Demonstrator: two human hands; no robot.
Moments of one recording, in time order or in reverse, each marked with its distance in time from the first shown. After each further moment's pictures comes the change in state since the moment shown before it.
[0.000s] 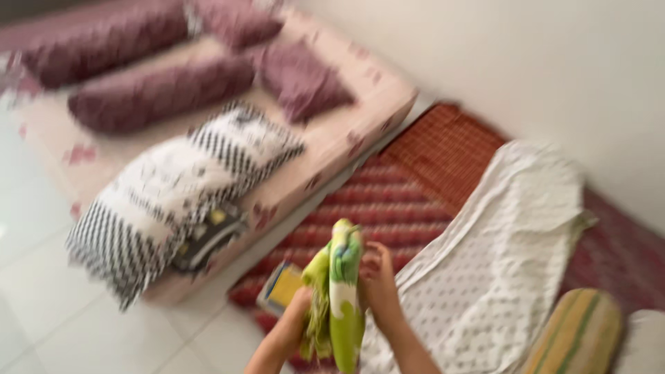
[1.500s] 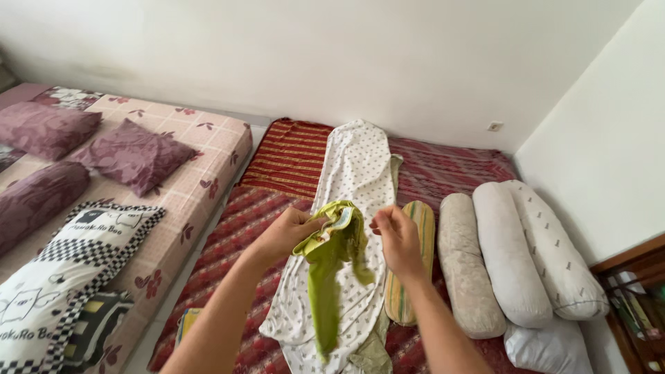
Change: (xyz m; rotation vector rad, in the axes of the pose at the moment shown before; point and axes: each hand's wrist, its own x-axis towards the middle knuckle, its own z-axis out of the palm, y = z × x) left_hand 0.013 0.068 0.430 1.013 -0.538 -0.044; right_hand -0.224 -0.247 -0.322 -0.256 0.487 -0.401
